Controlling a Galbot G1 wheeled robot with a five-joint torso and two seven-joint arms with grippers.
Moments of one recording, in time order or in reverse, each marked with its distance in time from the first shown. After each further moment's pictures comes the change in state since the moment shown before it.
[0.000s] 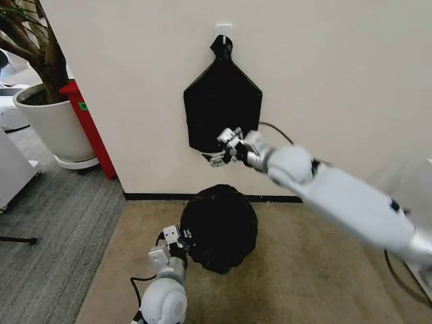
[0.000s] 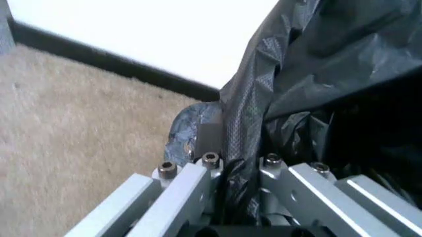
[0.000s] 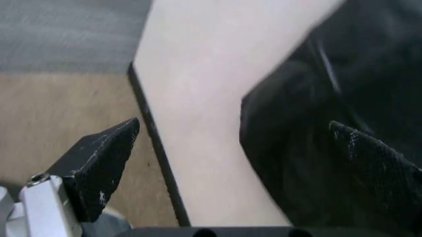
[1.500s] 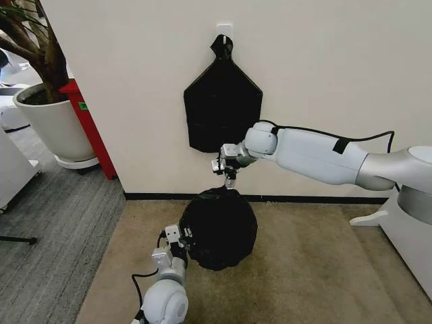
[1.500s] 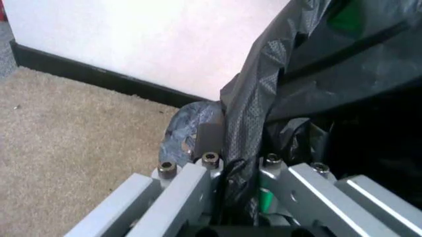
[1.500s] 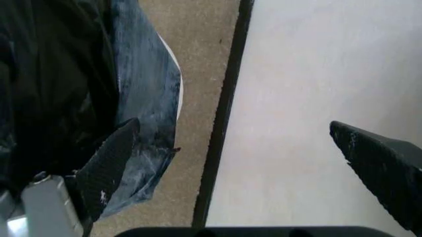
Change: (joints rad) left arm -0.009 0.016 0.014 0.027 0.026 -0.060 0.014; right arm 0.256 0.194 -0.429 -0.393 -0.259 0.160 -0.482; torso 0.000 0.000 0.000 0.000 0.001
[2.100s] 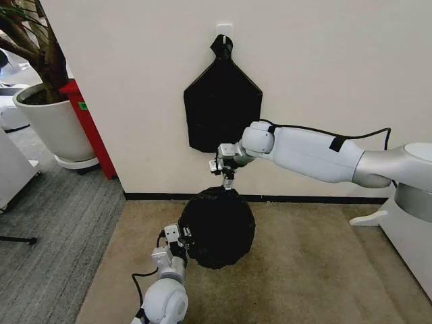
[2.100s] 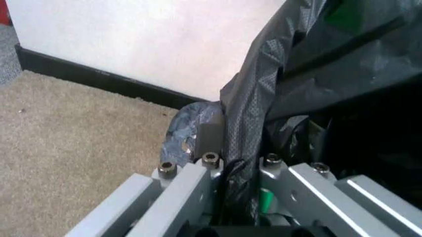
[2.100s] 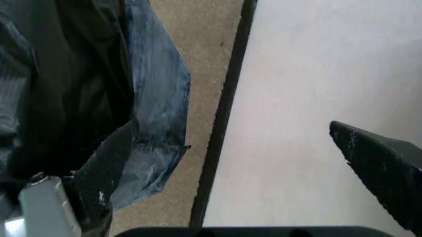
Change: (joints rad) left arm -0.007 -0.005 -0.004 0.011 0.017 -0.008 0.002; right arm 0.019 0.023 -0.014 -0.020 0.003 0.013 -0.021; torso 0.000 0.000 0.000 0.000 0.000
